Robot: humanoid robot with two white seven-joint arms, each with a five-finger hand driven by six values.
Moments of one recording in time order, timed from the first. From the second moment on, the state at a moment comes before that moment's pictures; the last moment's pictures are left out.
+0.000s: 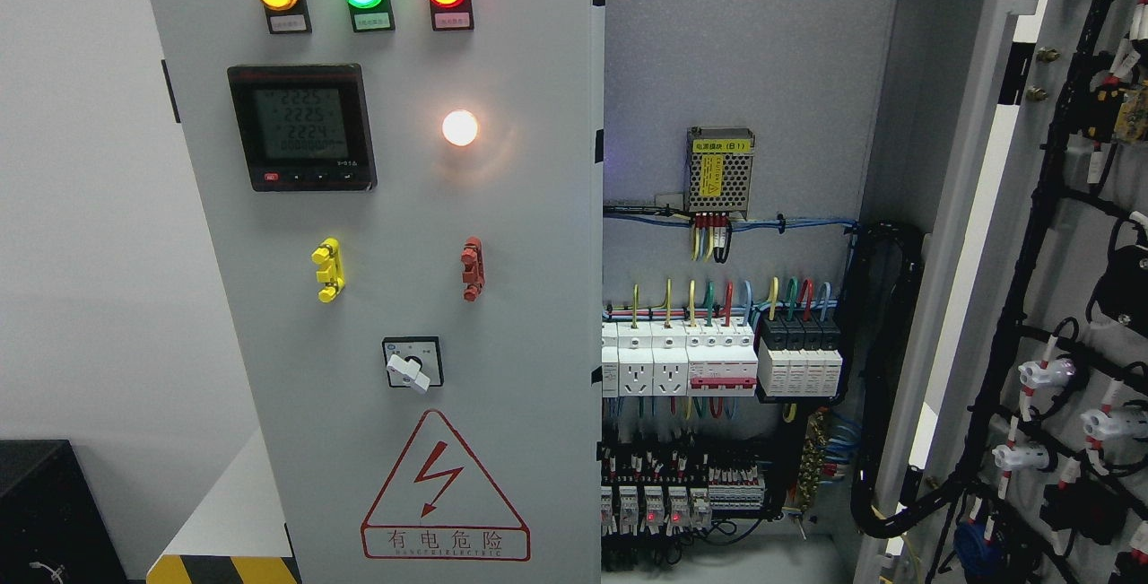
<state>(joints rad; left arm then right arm) 0.11 0.40 -0.66 -0.48 0.21 -0.20 -0.44 0.11 0.12 0.00 -0.29 0.00 0.07 0.04</state>
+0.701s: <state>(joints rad) 0.13 0.23 -0.02 -0.28 -0.27 -0.20 -0.39 0.36 0.10 0.02 -0.95 0.00 0.06 0.04</state>
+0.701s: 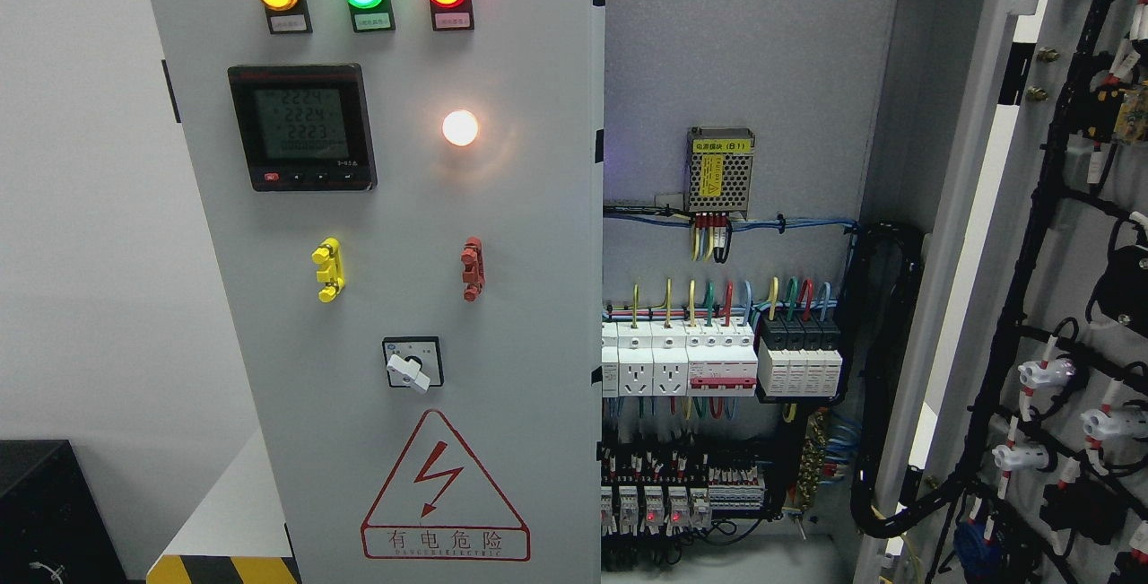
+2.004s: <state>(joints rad) 0.14 0.03 0.58 -0.13 -0.37 -0.17 -0.25 0.47 -0.06 0.14 -1.95 0.00 -0.27 0.03</state>
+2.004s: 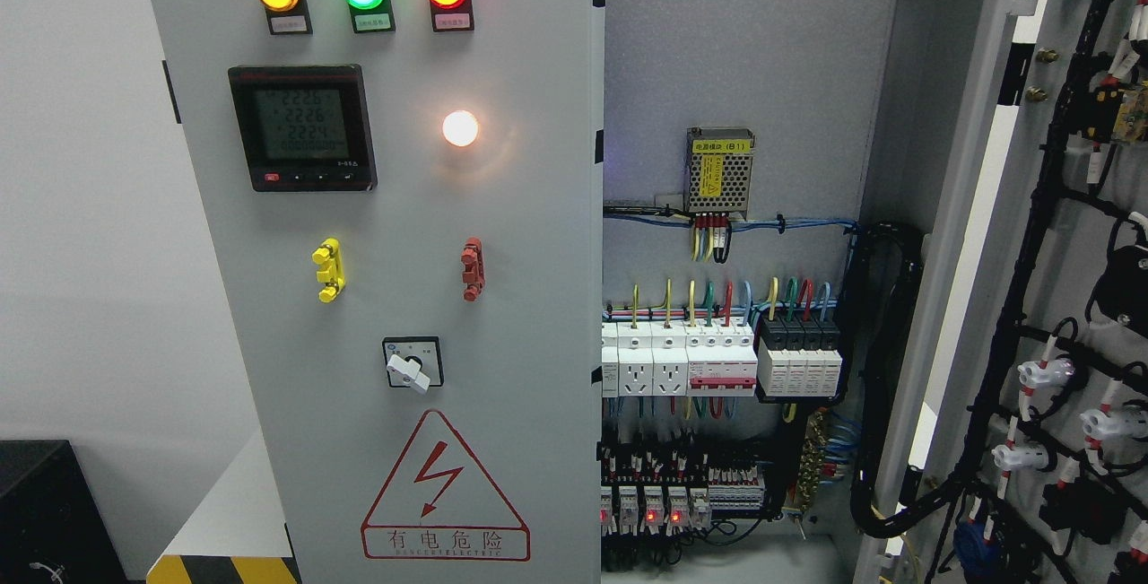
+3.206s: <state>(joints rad) 0.16 0.05 0.26 -0.03 0.09 -0.17 -0.25 0.04 -0.14 0.30 -2.05 0.00 -0.22 0.04</state>
